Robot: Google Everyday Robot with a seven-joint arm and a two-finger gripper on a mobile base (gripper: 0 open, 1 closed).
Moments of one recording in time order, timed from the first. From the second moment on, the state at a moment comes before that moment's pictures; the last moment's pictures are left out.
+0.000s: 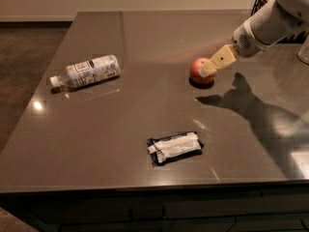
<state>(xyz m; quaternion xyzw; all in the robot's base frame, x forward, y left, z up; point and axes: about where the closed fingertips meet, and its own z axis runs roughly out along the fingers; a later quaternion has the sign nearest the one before) 0.651 -0.205 0.896 -0.32 0.90 0.07 0.29</state>
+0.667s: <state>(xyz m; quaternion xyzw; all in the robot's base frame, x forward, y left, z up) 0.659 -0.175 0.867 -0.34 0.90 0.08 0.26</state>
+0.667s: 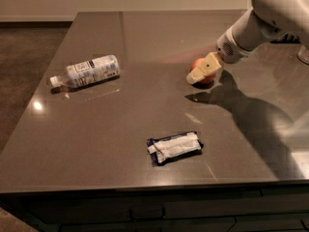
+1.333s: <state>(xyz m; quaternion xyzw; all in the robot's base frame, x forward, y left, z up) 0.661 -0.152 0.859 -0.36 0.89 0.10 0.25</state>
